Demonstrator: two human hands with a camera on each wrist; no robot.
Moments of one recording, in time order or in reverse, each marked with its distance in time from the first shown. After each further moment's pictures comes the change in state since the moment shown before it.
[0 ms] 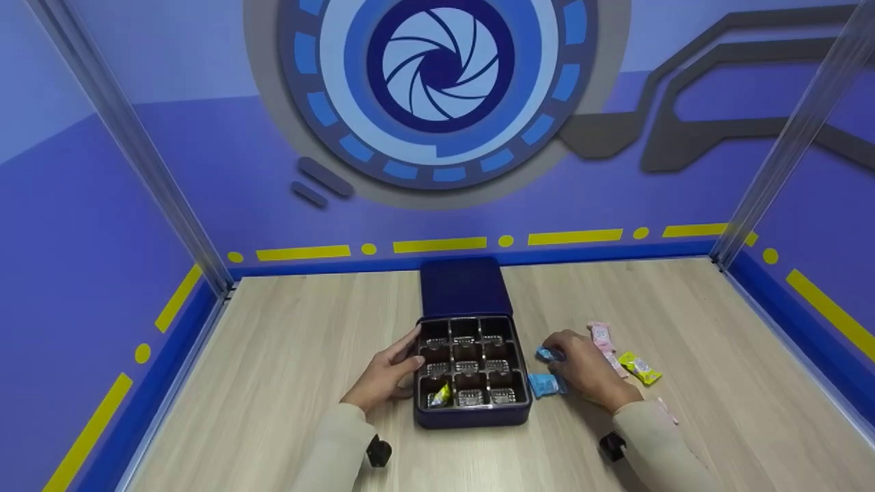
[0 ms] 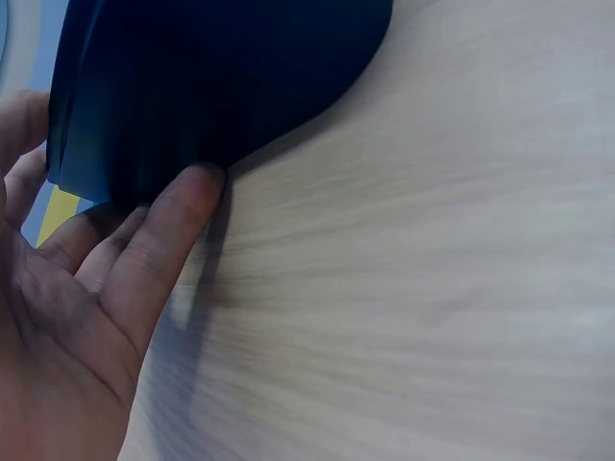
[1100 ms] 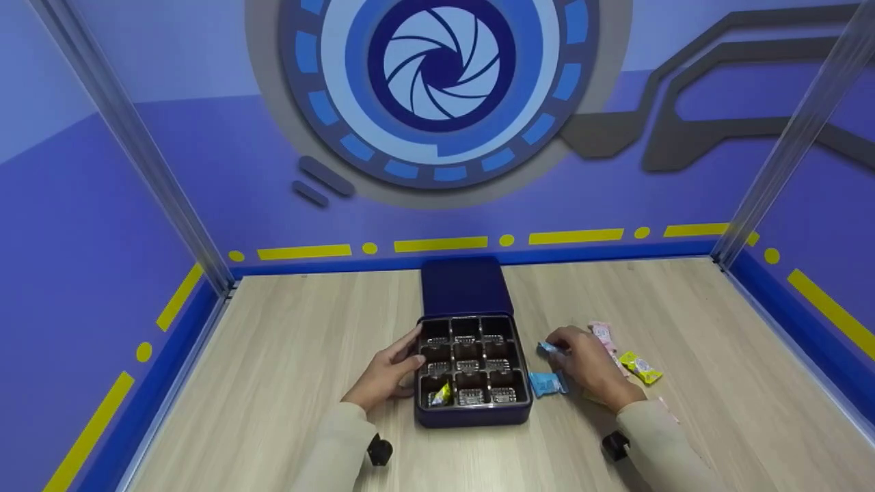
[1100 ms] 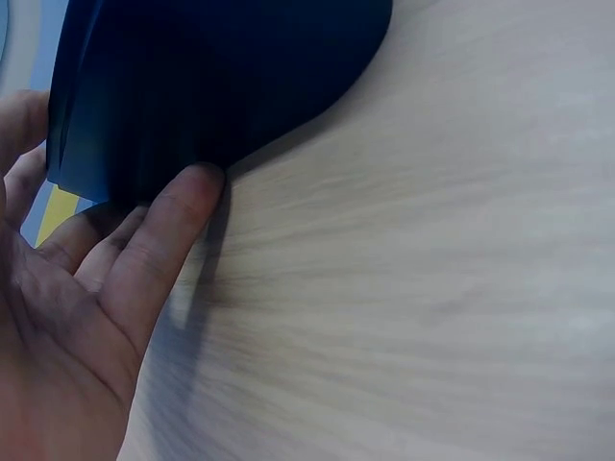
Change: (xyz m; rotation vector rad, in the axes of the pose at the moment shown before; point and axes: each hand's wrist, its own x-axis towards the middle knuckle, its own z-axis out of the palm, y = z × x) left_hand -0.002 0.000 0.000 -0.003 -0.003 0.016; right_hand 0.001 -0.001 -0.005 0.048 0.028 0.106
